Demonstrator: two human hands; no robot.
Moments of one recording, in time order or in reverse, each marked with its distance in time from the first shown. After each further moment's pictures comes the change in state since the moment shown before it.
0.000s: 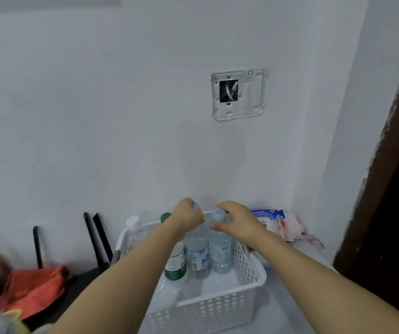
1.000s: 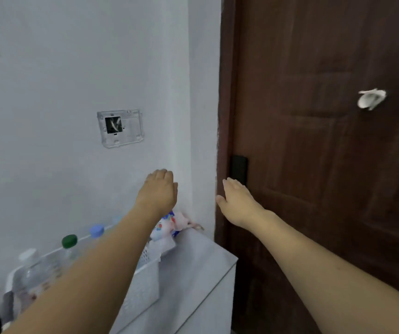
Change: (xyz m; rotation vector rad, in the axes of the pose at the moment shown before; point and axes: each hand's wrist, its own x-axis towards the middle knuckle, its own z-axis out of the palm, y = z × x) left_hand -0.127 0.145 0.063 0.776 0.226 1.091; right_hand -0.232 -0.055 -0.176 -0.566 0.379 0.426
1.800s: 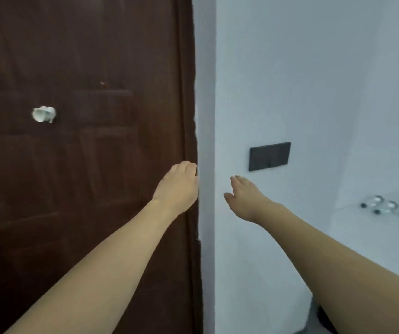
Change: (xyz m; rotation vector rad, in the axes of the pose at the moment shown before) left_hand -0.144 0.539 -0.178 -0.824 0.105 1.003; right_hand -0.510 0.169 -0.225 -0.291 0.346 1.068
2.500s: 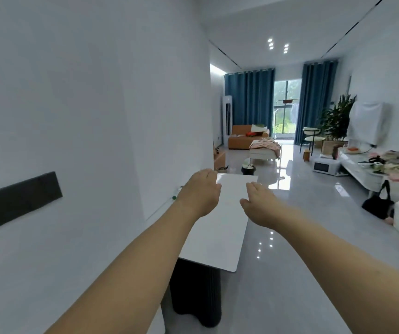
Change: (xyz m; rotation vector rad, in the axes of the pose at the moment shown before) left_hand 0.079 0.527 0.095 -0.567 -0.209 0.734; right_hand -0.286 0.359 -0.175 -0.209 0.271 0.893
